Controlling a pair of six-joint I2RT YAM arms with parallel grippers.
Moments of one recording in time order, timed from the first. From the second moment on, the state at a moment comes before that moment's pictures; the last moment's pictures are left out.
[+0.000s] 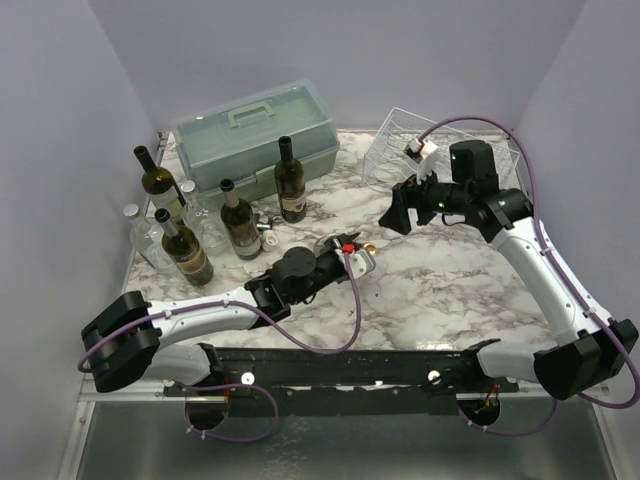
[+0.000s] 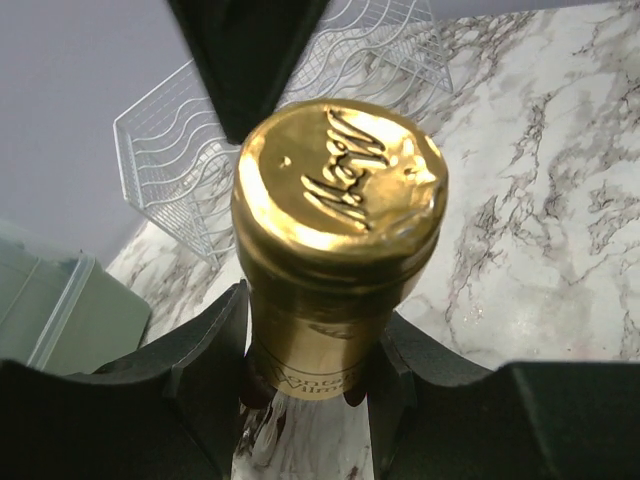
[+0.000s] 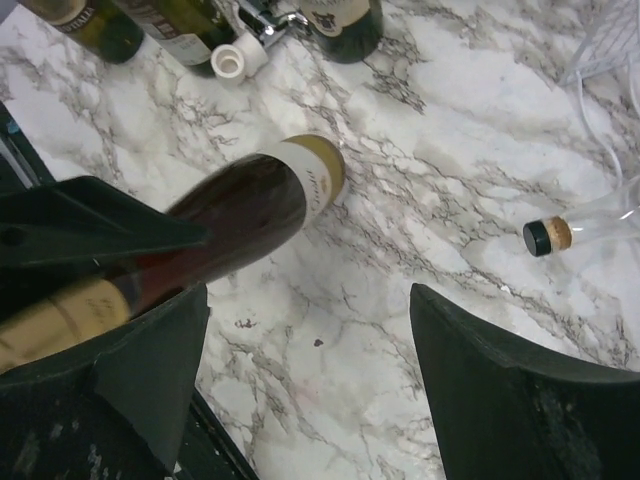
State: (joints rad) left arm -1.06 1.28 0.66 0.59 -0.08 0.46; right arm 0.38 1.27 1.37 -0.75 -0.49 -0.12
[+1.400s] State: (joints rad) left arm -0.97 1.15 0.69 0.40 -0.17 0.20; right arm -0.04 1.19 0.87 -0.22 -1.05 0.03
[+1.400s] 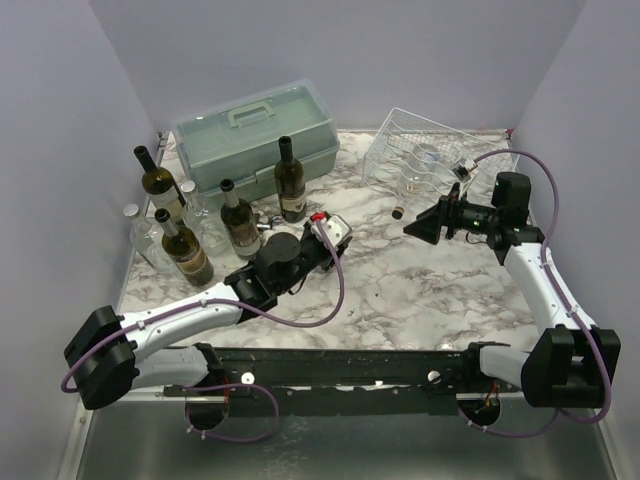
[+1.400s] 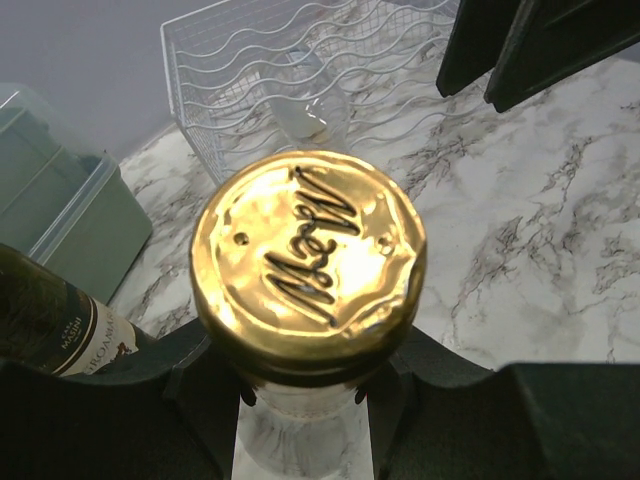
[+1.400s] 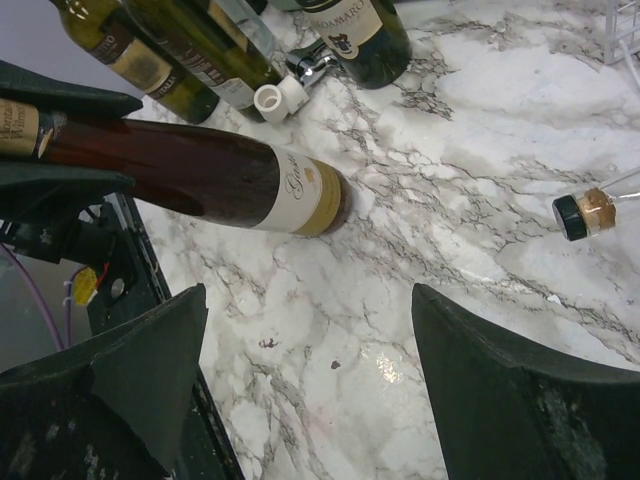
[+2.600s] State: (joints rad) left arm -0.78 1.01 0.75 0.09 -0.25 0.06; right arm -0.04 1.19 0.87 -0.22 -1.06 0.03
